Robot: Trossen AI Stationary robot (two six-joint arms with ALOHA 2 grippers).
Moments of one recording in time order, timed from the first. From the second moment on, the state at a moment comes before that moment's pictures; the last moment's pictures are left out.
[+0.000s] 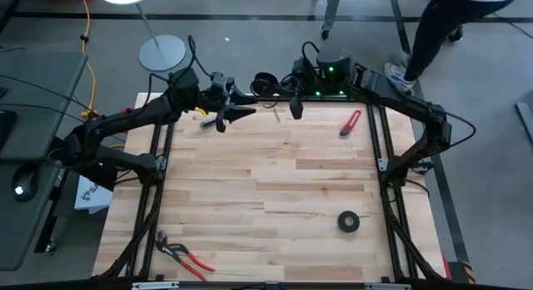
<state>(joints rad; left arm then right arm) 0.46 1.24 1.05 0.22 0.53 -0.27 -0.35 1.57 1.77 -0.51 -0.19 0.00</state>
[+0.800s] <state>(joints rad) 0.52 1.24 1.05 0.23 0.54 -0.35 -0.35 1.55 1.77 -0.50 -0.22 0.00</state>
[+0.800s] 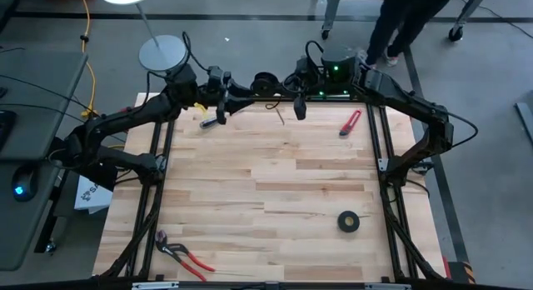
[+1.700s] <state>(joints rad) 0.52 1.22 1.05 0.29 0.54 -0.35 -0.35 1.55 1.77 -0.44 -0.24 0.03</state>
